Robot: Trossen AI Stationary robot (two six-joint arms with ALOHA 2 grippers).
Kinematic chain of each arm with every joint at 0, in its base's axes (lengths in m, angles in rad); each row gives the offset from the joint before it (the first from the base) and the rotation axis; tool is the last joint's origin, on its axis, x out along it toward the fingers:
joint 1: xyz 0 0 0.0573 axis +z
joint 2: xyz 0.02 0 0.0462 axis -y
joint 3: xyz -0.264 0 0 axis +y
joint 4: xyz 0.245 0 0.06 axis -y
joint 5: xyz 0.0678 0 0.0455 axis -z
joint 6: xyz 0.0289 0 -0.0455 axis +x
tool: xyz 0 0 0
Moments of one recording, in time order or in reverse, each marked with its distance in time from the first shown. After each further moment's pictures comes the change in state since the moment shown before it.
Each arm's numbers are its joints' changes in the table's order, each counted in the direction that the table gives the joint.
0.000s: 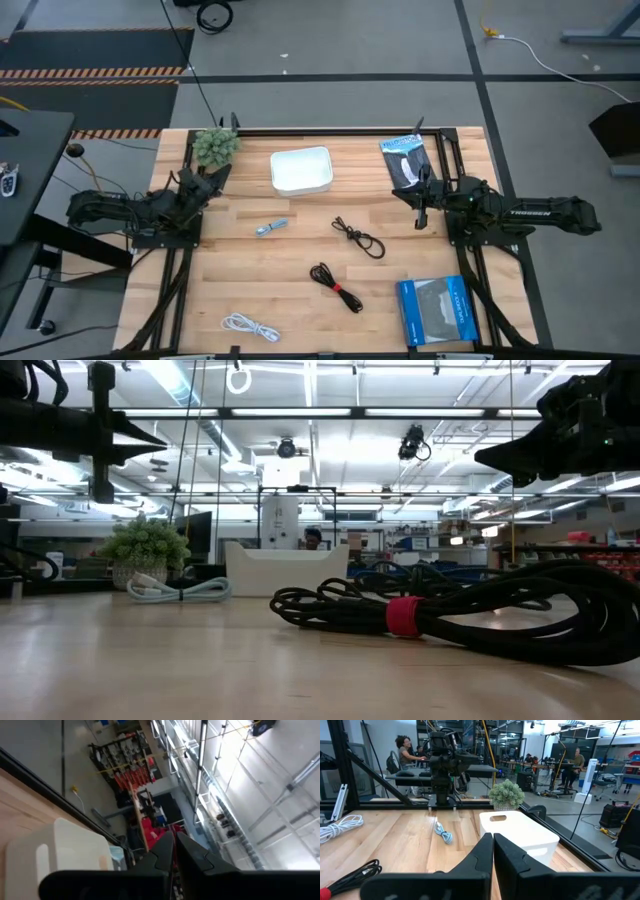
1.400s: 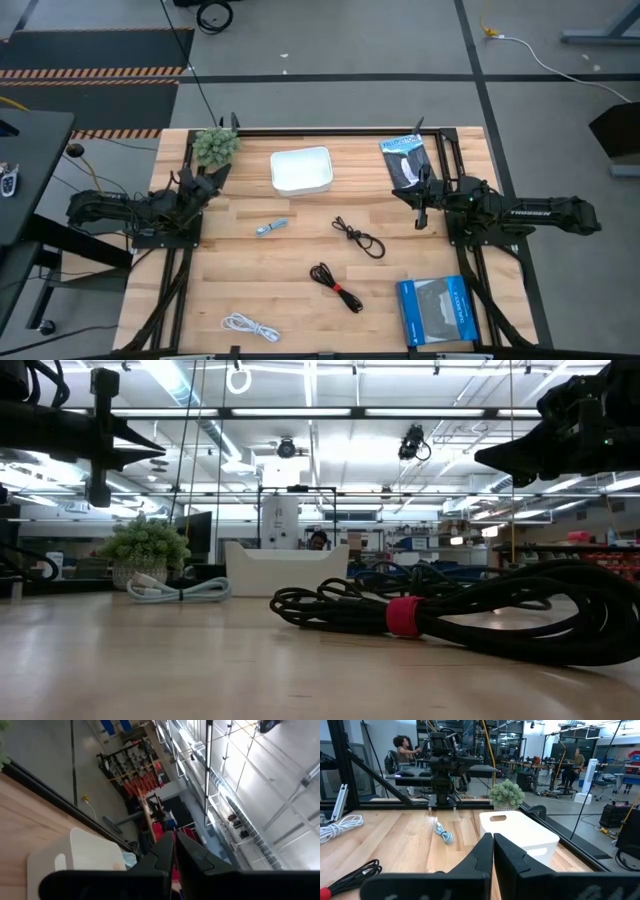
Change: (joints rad) left arm 0.000 0.001 0.000 -0.039 -0.036 0.050; right arm 0.000 0.000 0.000 0.000 0.000 0.000
